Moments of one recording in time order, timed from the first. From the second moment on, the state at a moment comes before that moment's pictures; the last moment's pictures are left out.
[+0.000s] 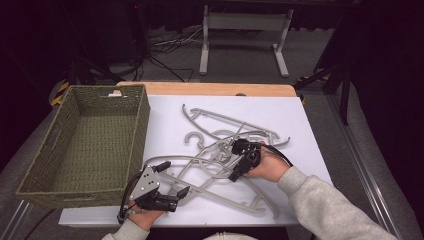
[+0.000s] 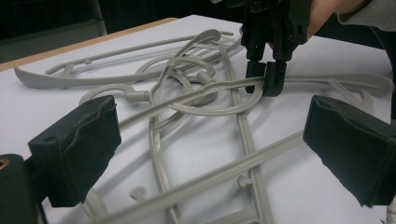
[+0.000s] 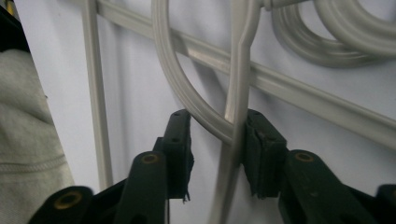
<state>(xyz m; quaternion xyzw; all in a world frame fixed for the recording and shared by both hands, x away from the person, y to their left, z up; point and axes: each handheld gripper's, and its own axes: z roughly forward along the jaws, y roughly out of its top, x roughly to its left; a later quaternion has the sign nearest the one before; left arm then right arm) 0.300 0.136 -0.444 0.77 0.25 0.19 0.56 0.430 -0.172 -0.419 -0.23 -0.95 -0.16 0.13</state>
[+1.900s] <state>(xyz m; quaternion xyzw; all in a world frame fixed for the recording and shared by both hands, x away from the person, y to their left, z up) 0.313 0.108 -0.374 0.80 0.22 0.12 0.54 0.363 -0.203 -0.318 -0.07 -0.98 -0.18 -0.08</state>
